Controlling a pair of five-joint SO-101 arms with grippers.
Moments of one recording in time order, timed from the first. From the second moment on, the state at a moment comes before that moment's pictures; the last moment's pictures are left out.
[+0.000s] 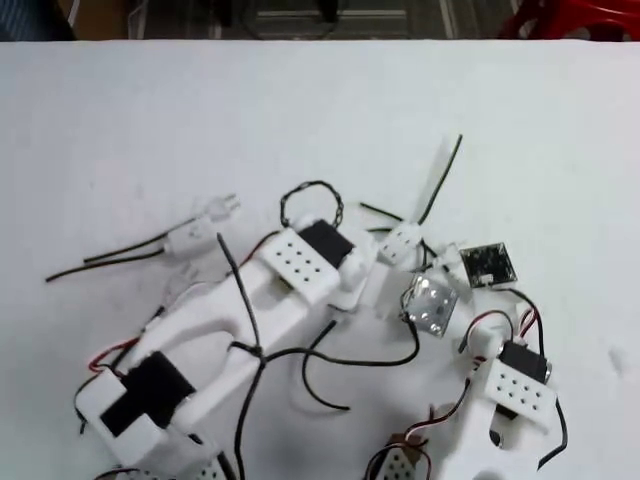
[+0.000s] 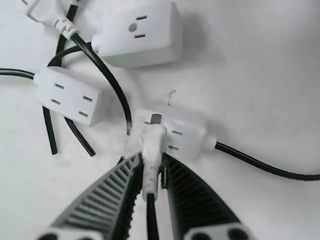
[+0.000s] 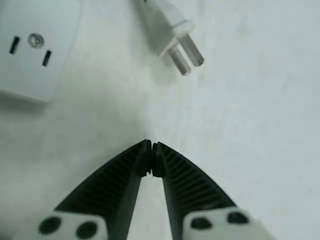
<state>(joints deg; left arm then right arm) 39.3 0.4 18.9 65.2 -70.5 25.7 -56.9 81.1 53.2 38.4</state>
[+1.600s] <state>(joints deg) 32.5 -10.1 16.2 68.1 -64.4 25.7 -56.9 81.1 52.3 38.4</state>
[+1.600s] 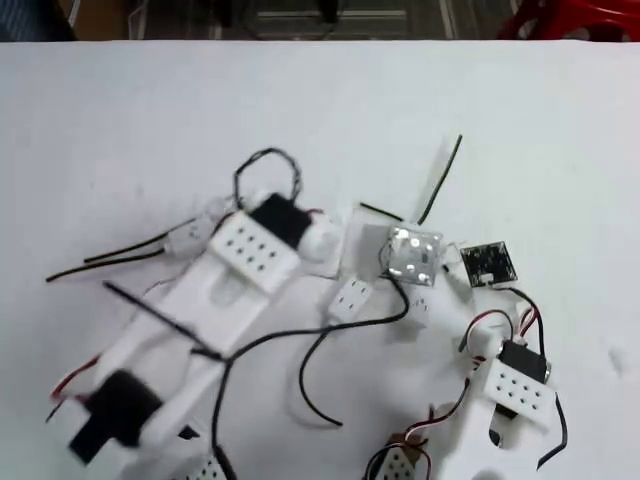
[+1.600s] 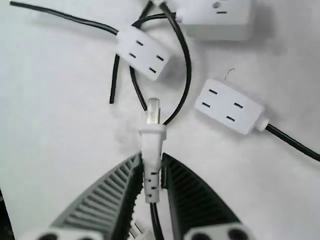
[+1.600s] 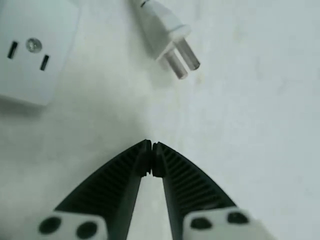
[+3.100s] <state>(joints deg) -4.0 -73.8 87.5 34.4 -20.5 -27.6 -34.9 38.2 76.7 -19.5</state>
